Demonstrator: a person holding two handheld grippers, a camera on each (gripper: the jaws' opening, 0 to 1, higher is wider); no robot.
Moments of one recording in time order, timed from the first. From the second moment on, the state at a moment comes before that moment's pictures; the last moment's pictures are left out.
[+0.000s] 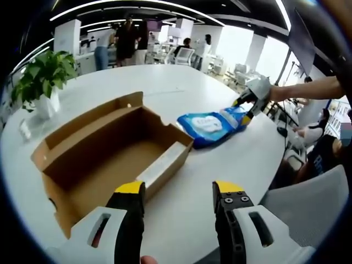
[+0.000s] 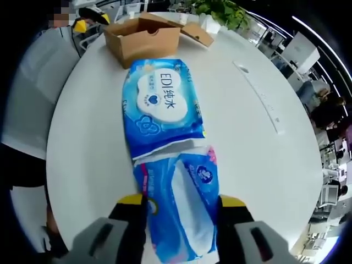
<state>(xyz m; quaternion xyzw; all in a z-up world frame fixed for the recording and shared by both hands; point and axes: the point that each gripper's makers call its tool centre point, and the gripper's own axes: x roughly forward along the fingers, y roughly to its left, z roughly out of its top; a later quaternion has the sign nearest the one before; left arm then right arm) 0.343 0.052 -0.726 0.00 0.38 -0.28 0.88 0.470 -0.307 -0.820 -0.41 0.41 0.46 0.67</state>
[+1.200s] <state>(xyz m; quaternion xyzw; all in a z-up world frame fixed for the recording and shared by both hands) 0.336 0.080 -0.713 -0.02 0.36 -0.27 0.89 0.466 -0.268 -0.769 -0.19 0.40 0.43 0.79</state>
